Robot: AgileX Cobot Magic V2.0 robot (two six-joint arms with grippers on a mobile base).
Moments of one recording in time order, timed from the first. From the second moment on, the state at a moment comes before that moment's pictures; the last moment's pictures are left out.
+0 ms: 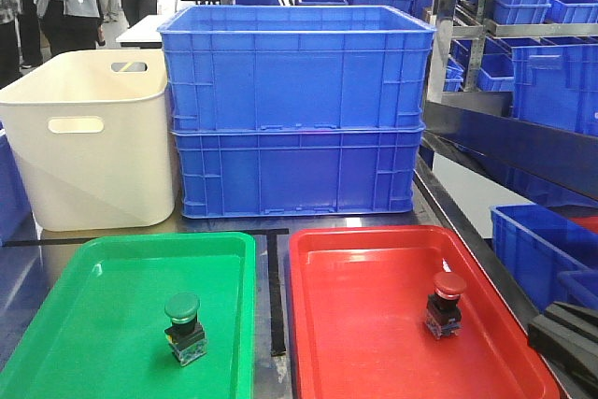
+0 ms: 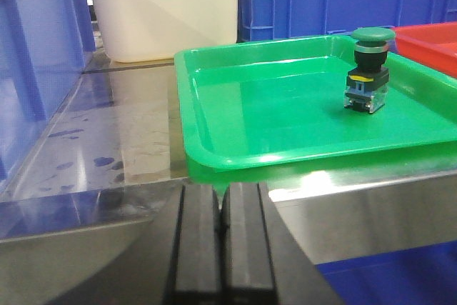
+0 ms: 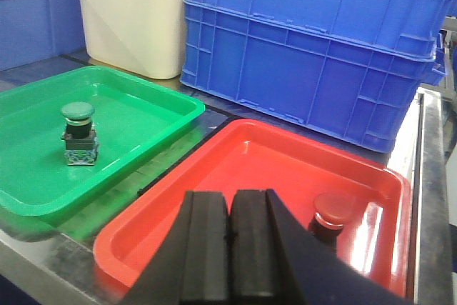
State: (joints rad) left arm -0.07 -0.01 0.03 -0.16 0.17 0.17; right arm -0.06 0.71 -0.59 -1.77 -0.59 1.64
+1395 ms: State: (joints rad) left arm -0.07 -0.01 0.03 -0.16 0.17 0.17; right arm 0.06 -0.01 0.03 0.02 0.10 -0.07
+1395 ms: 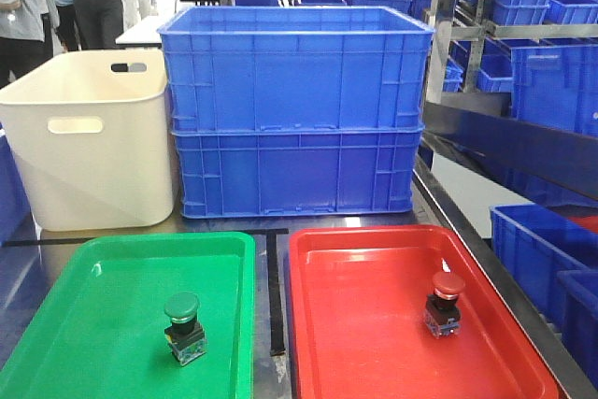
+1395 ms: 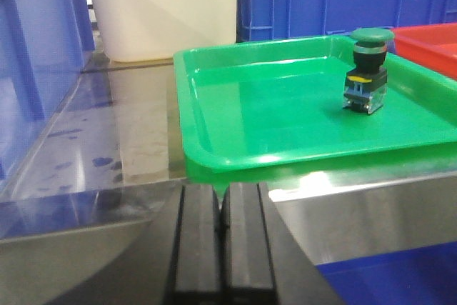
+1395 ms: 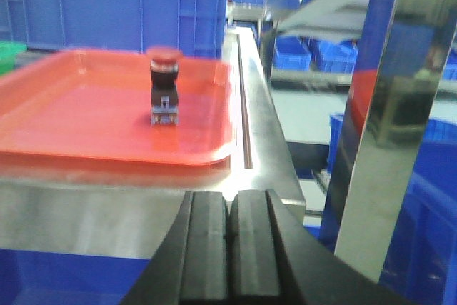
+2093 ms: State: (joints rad) left arm -0.07 -0.01 0.03 -0.16 0.18 0.17; right arm 0.06 -0.01 0.03 0.02 0.12 -0.07
